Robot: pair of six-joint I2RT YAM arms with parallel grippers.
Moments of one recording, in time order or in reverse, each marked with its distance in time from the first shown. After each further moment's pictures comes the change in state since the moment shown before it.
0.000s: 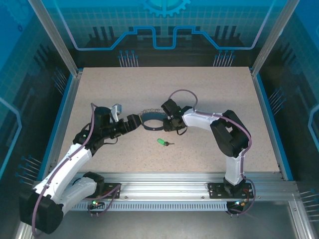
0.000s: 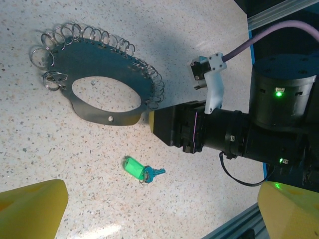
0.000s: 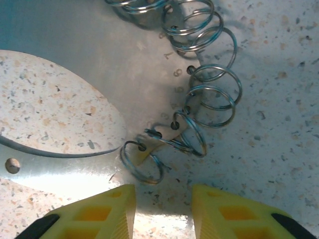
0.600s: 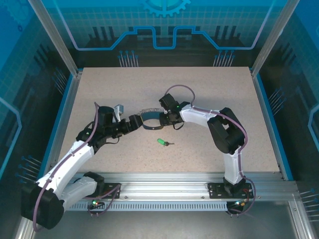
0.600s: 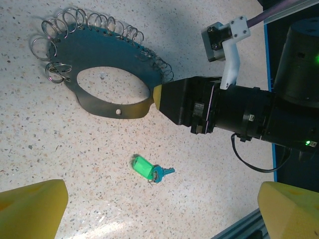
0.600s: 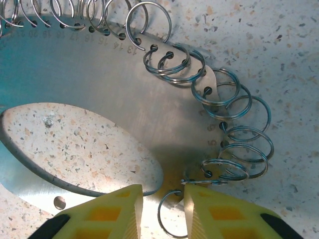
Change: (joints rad) left arm -0.013 0.057 0.000 0.006 -0.018 -0.001; right arm -0.016 0.069 0.121 0.018 -0.056 -0.035
